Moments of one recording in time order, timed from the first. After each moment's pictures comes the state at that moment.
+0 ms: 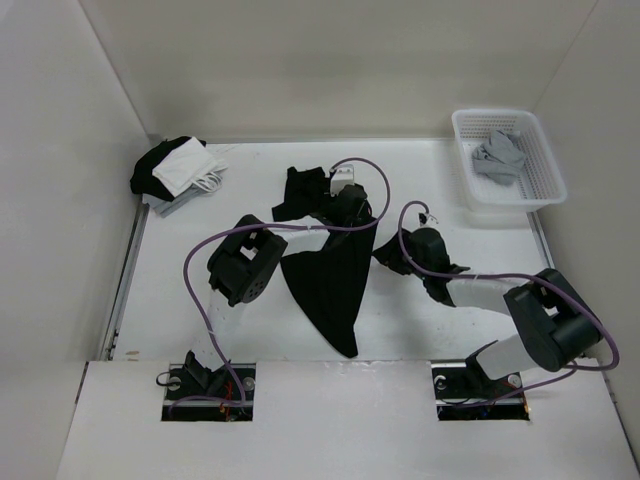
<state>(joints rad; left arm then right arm) -0.75 2.15 1.40 0.18 -0.52 -0.53 0.50 1.45 0.48 0.44 0.02 0.88</state>
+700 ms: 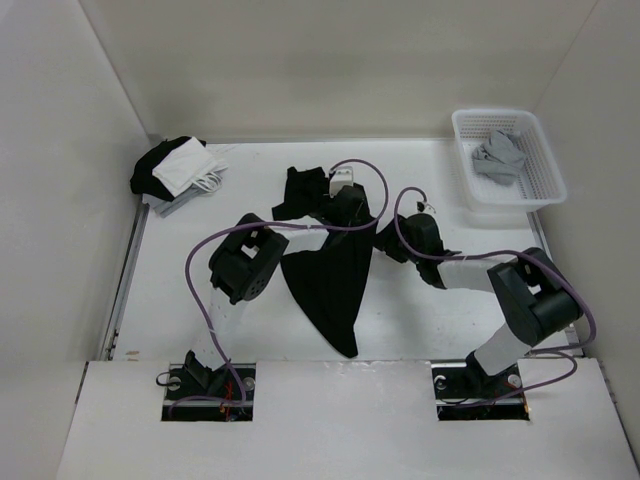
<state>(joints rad) -0.73 2.16 1.40 0.19 -0.47 -0.53 0.46 1.59 0.61 0.43 0.02 0.90</state>
